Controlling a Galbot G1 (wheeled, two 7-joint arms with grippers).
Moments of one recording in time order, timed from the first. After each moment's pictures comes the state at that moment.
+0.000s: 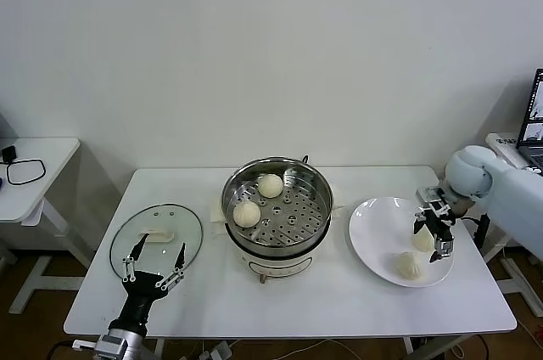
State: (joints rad) left arm 1.63 -1.51 -0.72 -2.02 0.07 -0.21 0.23; right arm 0.02 0.58 -0.77 1.25 -0.17 -0.14 -1.36
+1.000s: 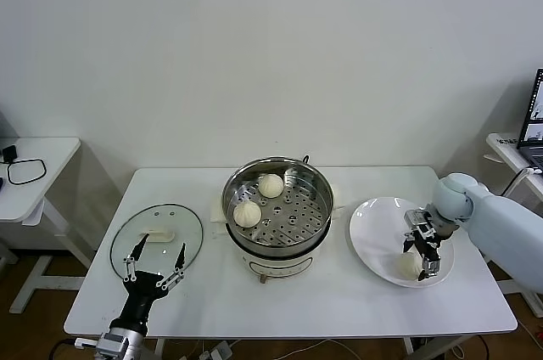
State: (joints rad) left arm 1.62 -1.51 -0.72 -2.00 0.08 -0.21 0.23; right arm -0.16 0.65 -0.63 1.19 -0.24 -0.12 -1.32
